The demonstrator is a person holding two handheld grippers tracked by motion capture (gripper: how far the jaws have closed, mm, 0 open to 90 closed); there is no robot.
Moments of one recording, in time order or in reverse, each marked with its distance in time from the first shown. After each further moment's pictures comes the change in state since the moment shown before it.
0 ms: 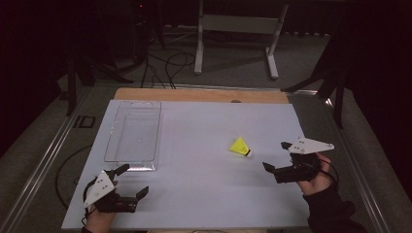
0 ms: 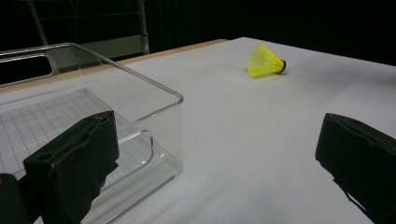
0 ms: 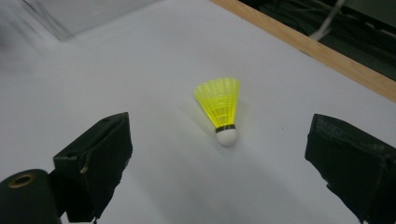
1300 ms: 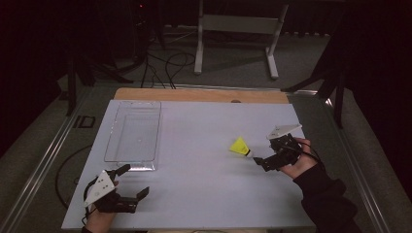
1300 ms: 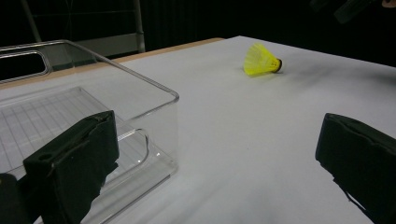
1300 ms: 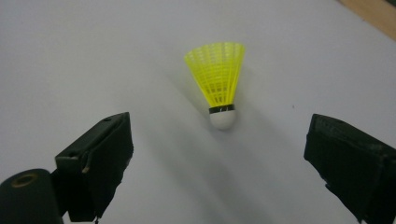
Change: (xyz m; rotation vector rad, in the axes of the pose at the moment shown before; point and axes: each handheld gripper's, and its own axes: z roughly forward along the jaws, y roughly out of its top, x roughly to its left) left arm 0.000 0.000 0.001 0.006 -0.021 -0.009; right arm -0.017 0.019 0.056 0.266 0.031 -0.040
